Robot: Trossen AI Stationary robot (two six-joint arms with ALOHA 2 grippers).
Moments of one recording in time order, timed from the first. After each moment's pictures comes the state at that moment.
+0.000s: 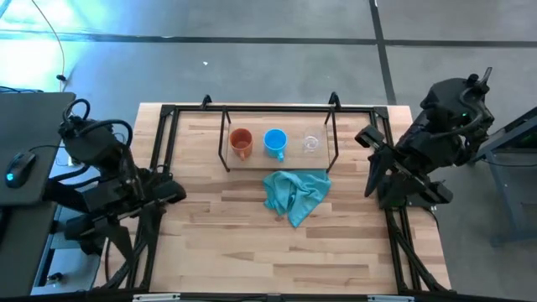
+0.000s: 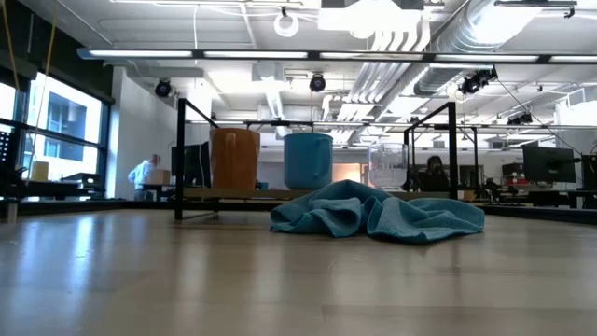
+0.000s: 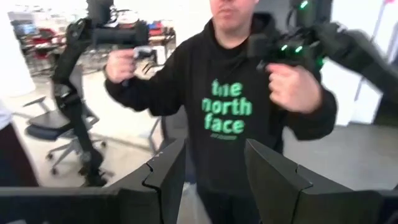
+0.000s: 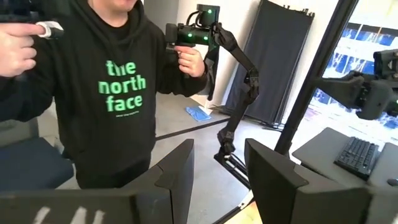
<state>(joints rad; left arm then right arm) -0.49 1.35 1.99 -0.69 0.53 0.09 0.30 1.47 2.34 -0.96 -0.58 -0.27</state>
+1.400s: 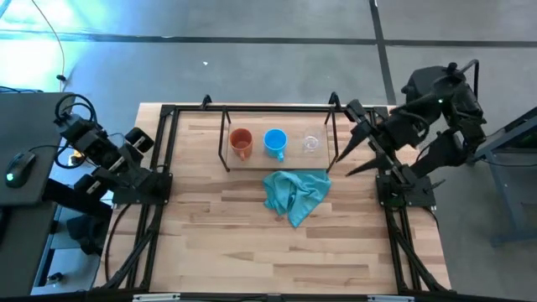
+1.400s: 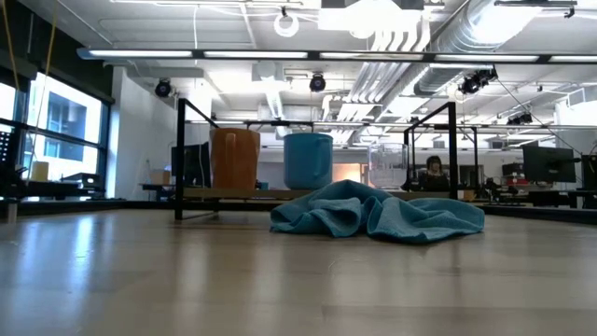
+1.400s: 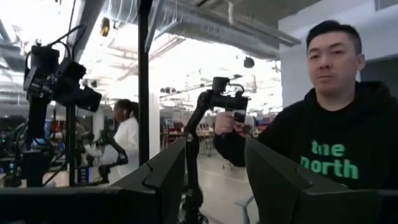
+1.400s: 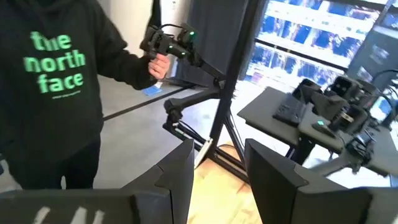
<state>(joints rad) -0.49 0.32 0.81 -0.07 0.03 0.02 0.13 1.48 2.34 -1.04 -0.47 -0.31</state>
